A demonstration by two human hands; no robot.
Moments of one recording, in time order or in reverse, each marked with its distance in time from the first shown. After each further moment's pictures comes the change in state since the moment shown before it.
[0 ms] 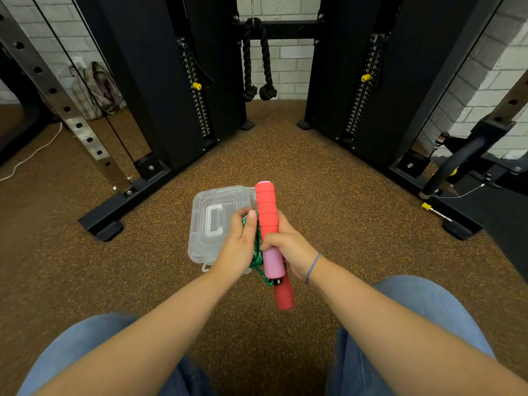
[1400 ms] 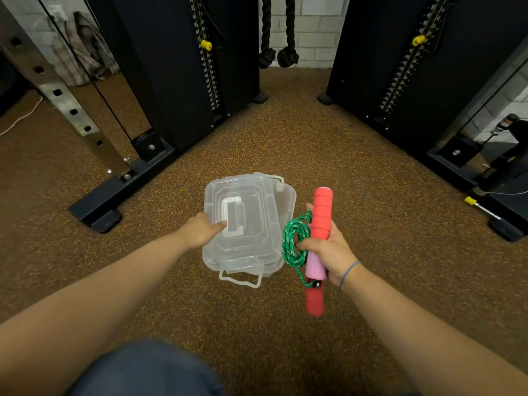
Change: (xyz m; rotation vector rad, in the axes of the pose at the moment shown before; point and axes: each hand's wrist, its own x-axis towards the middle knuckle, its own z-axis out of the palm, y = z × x) left_hand 0.152 -0.135 -0.138 0.666 -0.266 -0.491; right_hand 0.091 0.067 -0.018 0.043 0.386 0.180
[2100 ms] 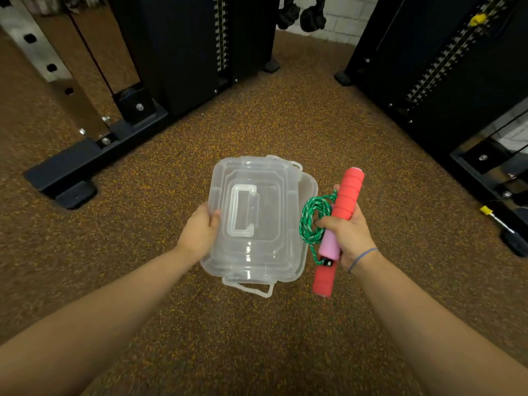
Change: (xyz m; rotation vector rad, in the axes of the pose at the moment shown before) left_hand 0.062 -0.049 0.043 -0.329 0.313 0.180; right_hand 0.085 0.020 0.033 0.001 0.211 -0.040
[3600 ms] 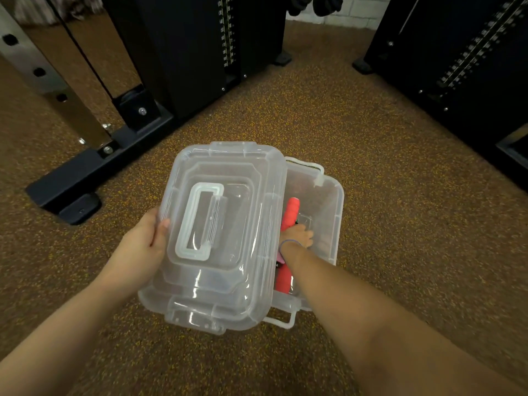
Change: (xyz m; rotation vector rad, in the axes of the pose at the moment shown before) left_hand -0.020 -0.001 -0.085 0.104 0.055 -0.023; right_hand 0.112 0.119 0.122 -0.763 0.168 0.417
